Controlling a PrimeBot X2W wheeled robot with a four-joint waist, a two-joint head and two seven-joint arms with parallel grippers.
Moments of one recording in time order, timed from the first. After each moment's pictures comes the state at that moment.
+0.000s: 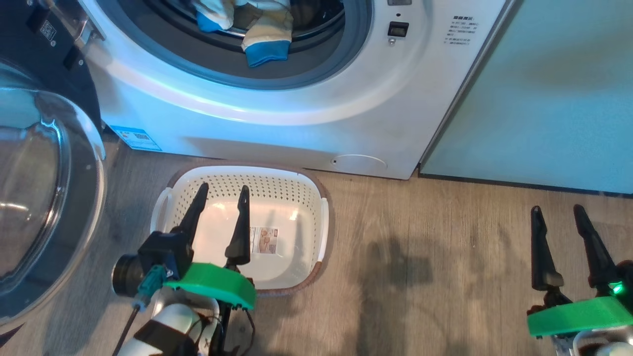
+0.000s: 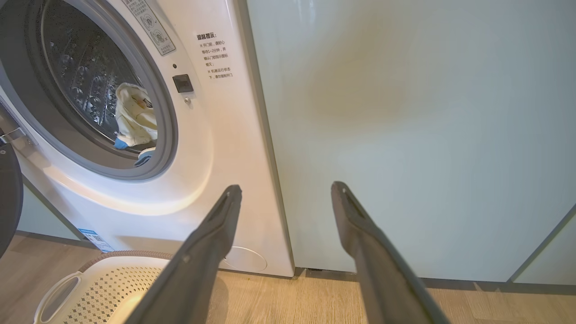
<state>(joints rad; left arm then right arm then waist) -0.24 0.33 -0.53 0.04 -0.55 0.25 -0.25 0.00 -0.06 0.02 0.03 0.19 0.13 -0.25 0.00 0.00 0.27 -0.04</state>
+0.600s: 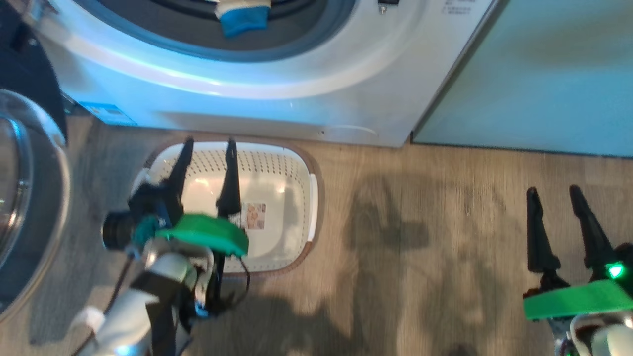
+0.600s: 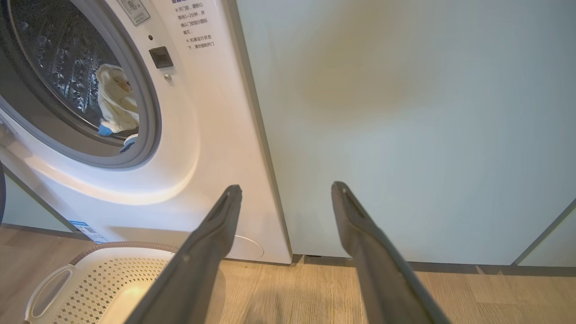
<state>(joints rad) -0.39 0.32 -0.51 0.14 -0.56 0.25 -0.24 -0.05 -0.06 0.04 0.03 0.21 0.13 -0.25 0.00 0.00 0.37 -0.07</state>
